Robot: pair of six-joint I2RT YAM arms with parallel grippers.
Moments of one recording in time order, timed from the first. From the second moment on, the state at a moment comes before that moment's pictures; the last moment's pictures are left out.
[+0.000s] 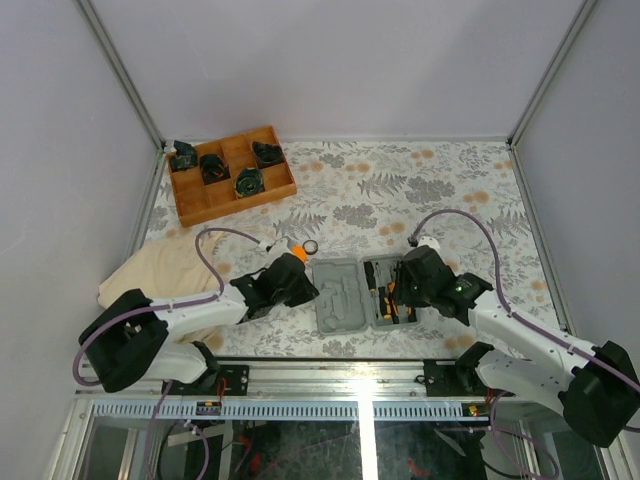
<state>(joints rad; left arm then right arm) -0.85 1.31 0.52 -0.01 -0.14 -1.10 0.68 0.98 0.57 -0.54 0.16 0.65</state>
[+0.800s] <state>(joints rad) -0.85 1.27 0.53 -0.03 -0.19 -1.08 0.68 1.25 0.68 -0.51 0.07 0.58</state>
